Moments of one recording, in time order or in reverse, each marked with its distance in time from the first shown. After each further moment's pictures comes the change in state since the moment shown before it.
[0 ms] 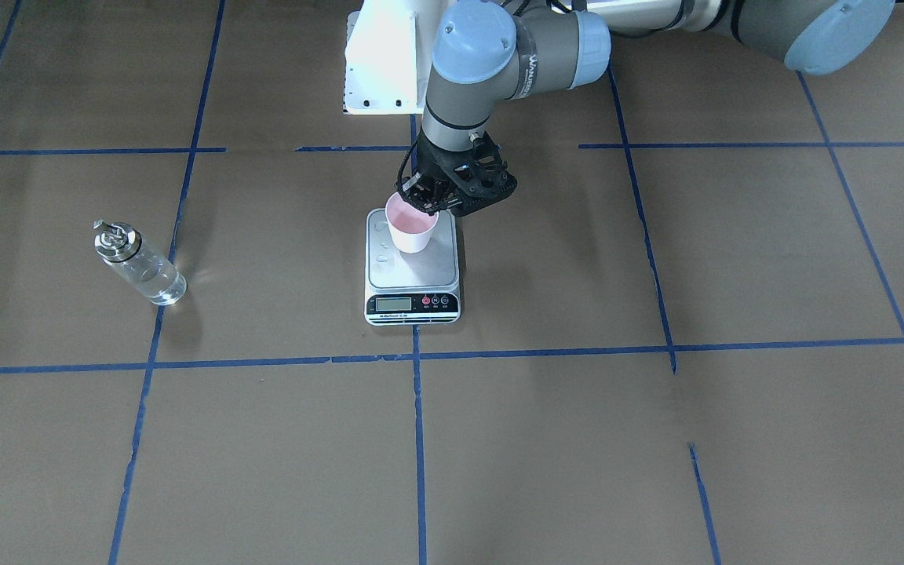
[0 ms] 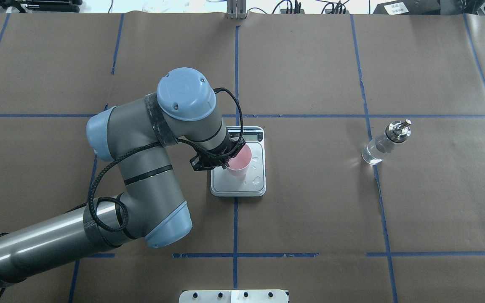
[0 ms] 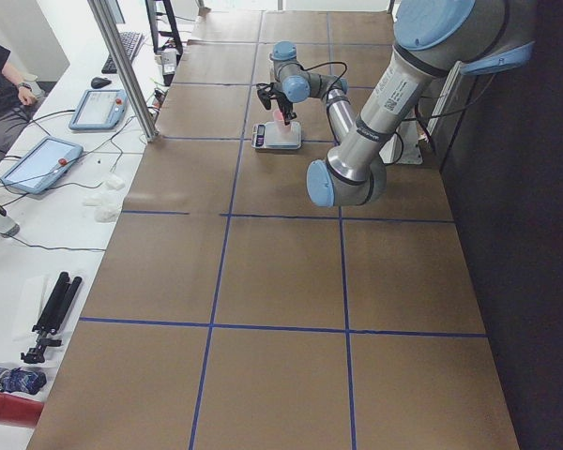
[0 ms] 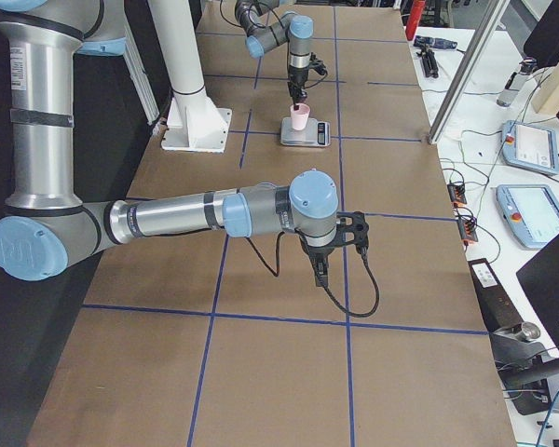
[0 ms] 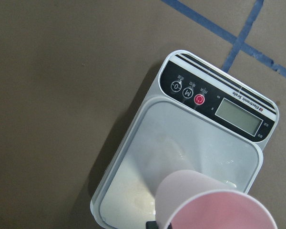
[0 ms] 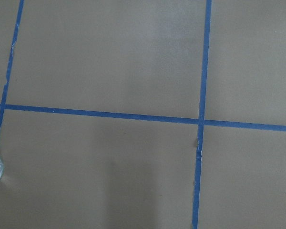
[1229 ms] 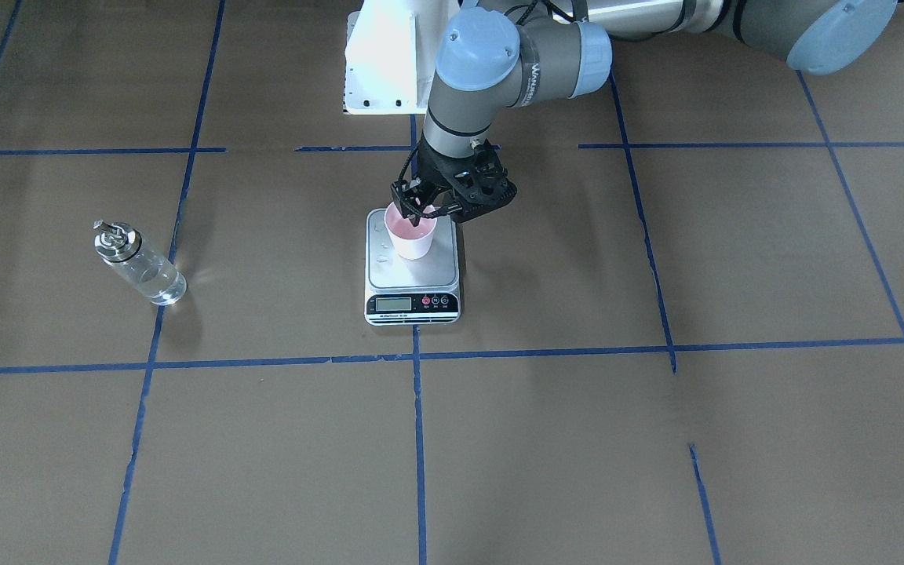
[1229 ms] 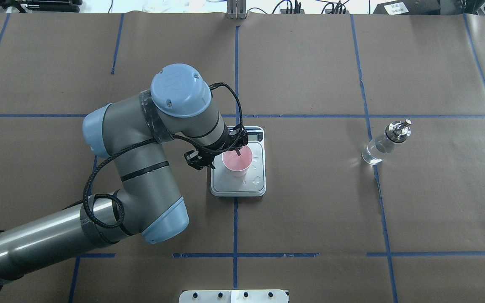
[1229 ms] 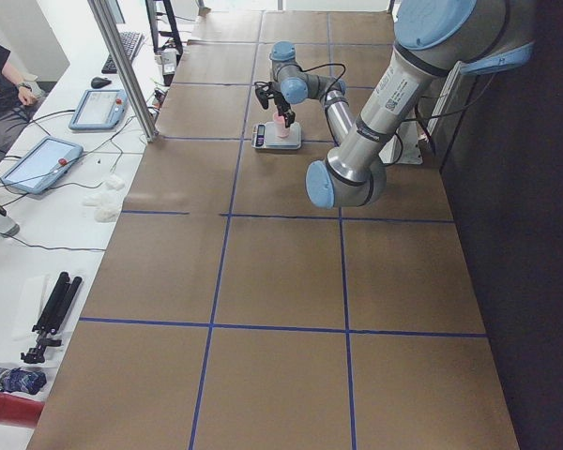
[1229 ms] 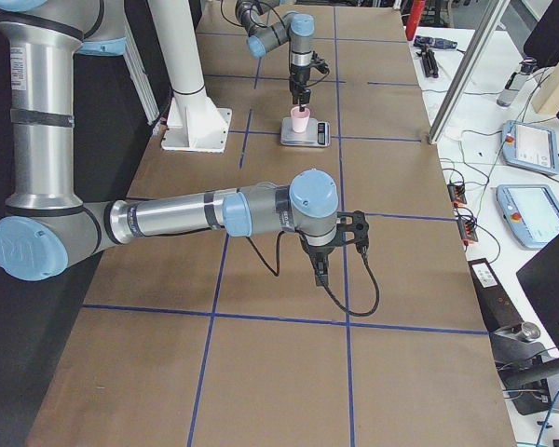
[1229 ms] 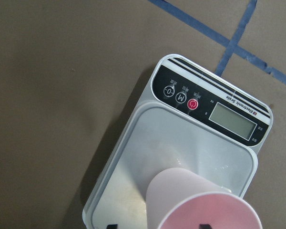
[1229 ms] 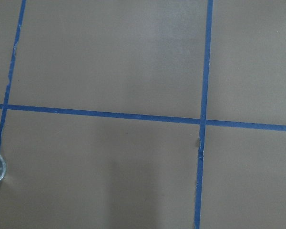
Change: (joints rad) left arm -0.018 0.007 -0.020 -0.031 0.003 0.020; right arm 0.000 -0.002 0.017 -0.012 0.003 0.004
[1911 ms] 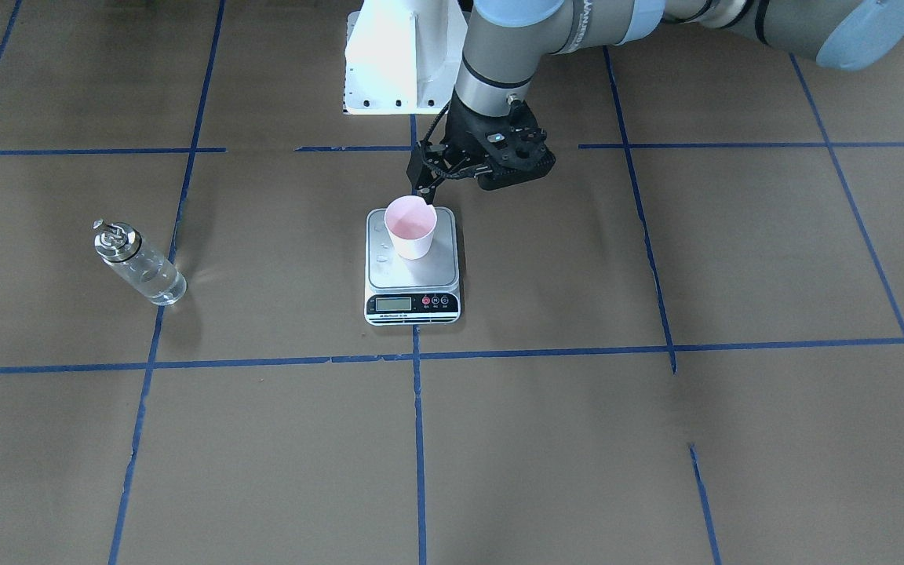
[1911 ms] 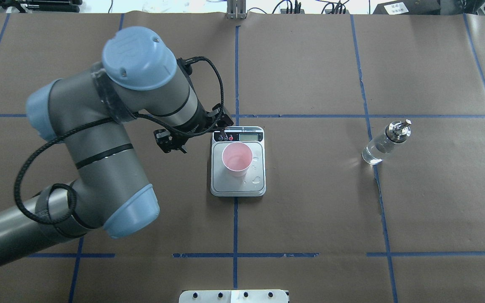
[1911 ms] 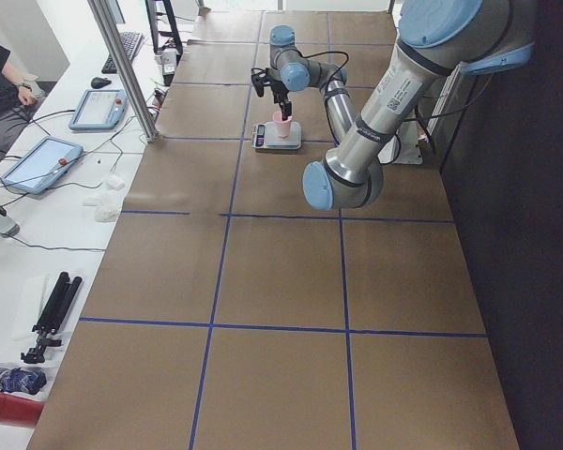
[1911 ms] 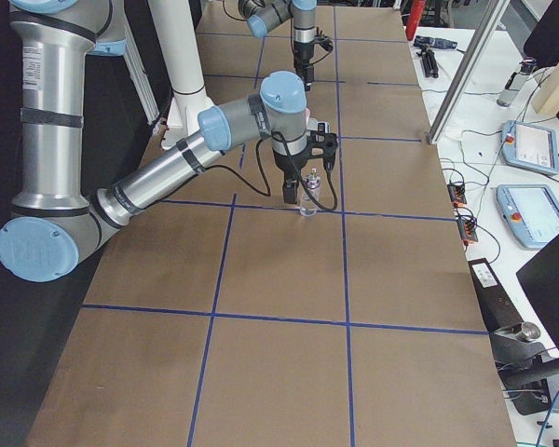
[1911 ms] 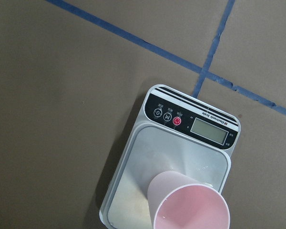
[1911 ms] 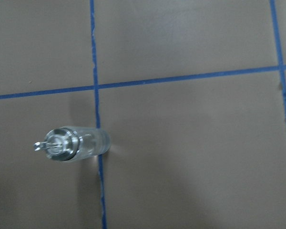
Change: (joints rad) left arm -0.083 0.053 -0.185 0.154 -0.014 0.167; right arm -0.248 -0.021 0.493 -0.257 -0.043 0.508
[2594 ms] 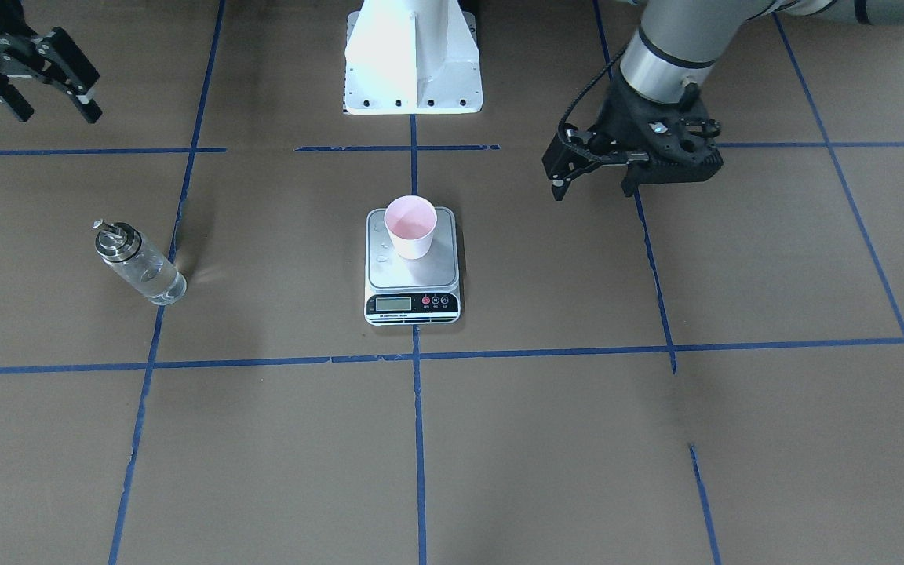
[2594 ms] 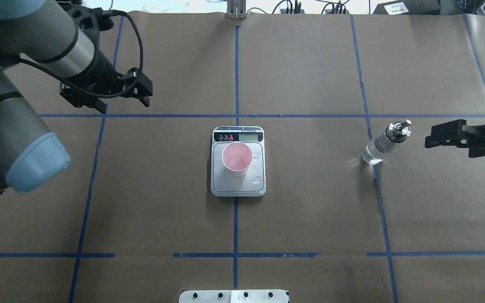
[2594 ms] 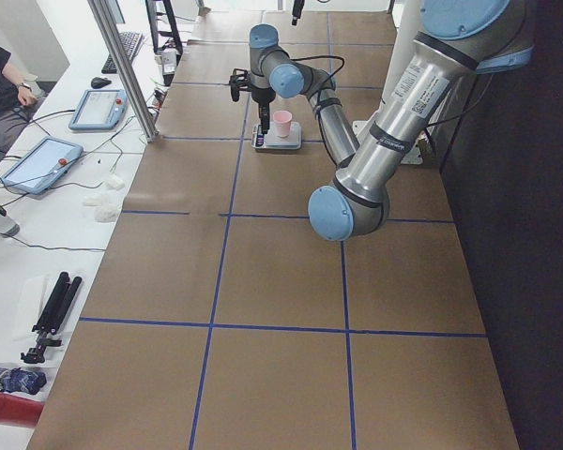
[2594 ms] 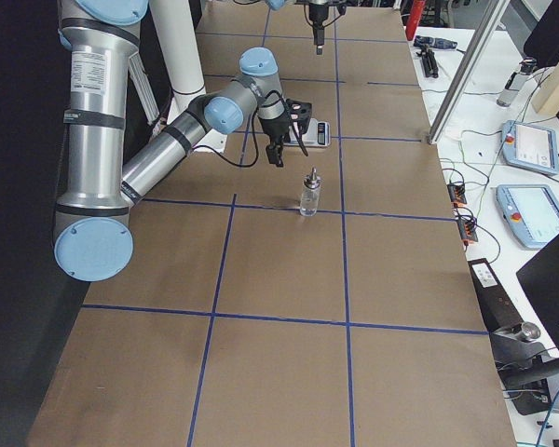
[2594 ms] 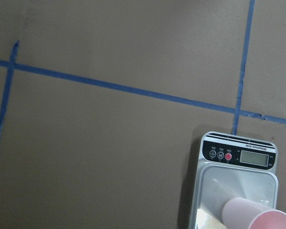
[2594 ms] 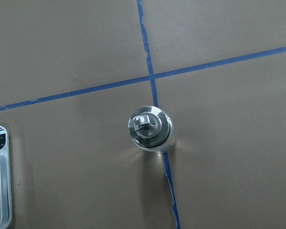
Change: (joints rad) left arm -0.255 0.173 -0.151 0.131 -0.139 0.512; right arm -0.508 -0.009 0.087 0.330 -0.433 0.622
